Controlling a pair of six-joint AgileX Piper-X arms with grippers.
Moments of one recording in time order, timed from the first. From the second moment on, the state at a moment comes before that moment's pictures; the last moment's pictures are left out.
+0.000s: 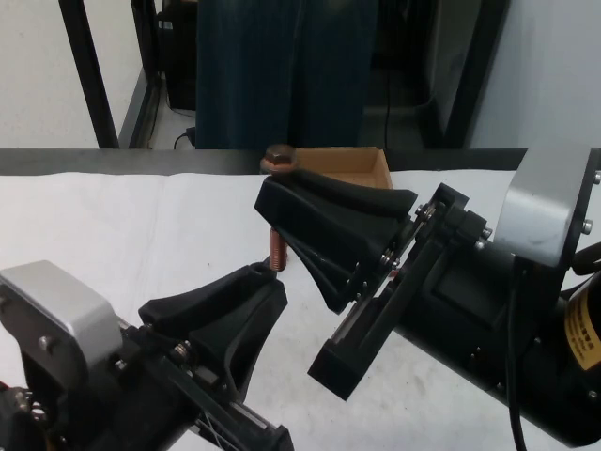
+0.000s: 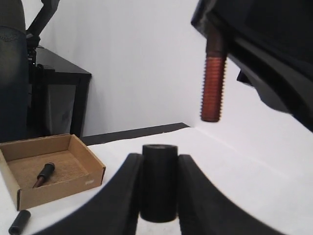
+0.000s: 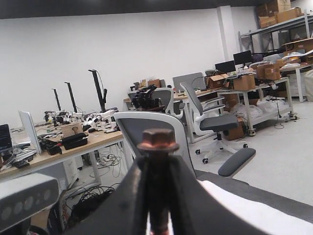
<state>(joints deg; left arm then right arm) -53.0 52.8 -8.8 -44.0 -11.9 -9.4 55.5 68.9 -27.9 -50.1 0.9 10.7</state>
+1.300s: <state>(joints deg) -53.0 52.8 -8.8 -47.9 -7.4 -12.9 55.7 68.9 -27.8 -50.4 0.7 7.4</state>
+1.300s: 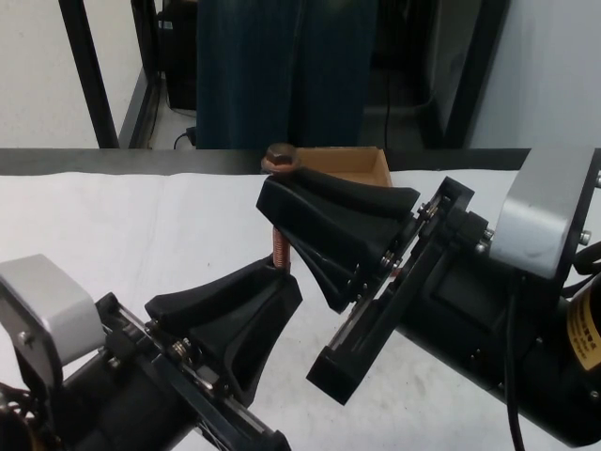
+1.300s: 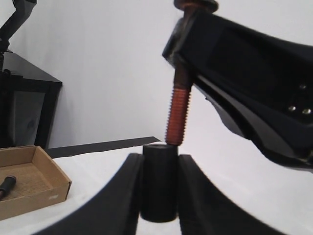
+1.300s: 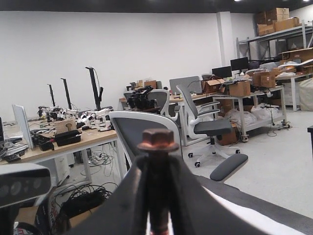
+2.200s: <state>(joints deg) -53.1 52.8 -8.6 -50.2 -6.7 -10.0 55.7 68.9 -27.8 -49.8 0.5 8.7</state>
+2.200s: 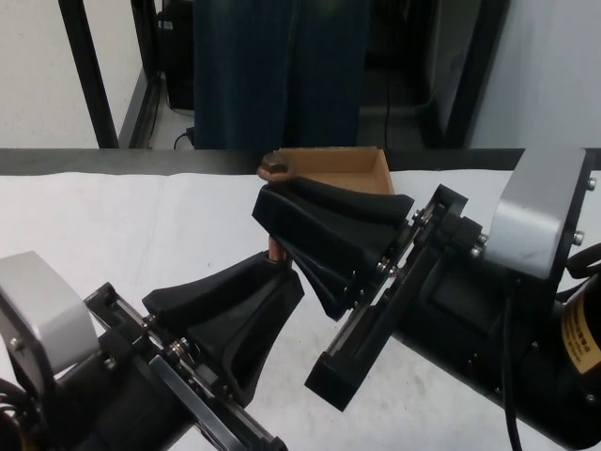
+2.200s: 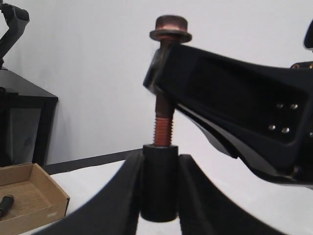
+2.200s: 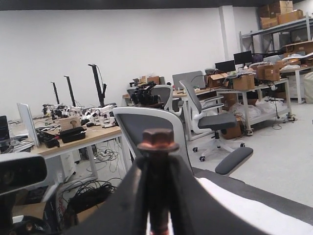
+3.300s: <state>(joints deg) -53.4 52.8 -8.6 -50.8 -10.3 -6.0 55.7 69.0 -27.8 -46.1 0.9 20.2</state>
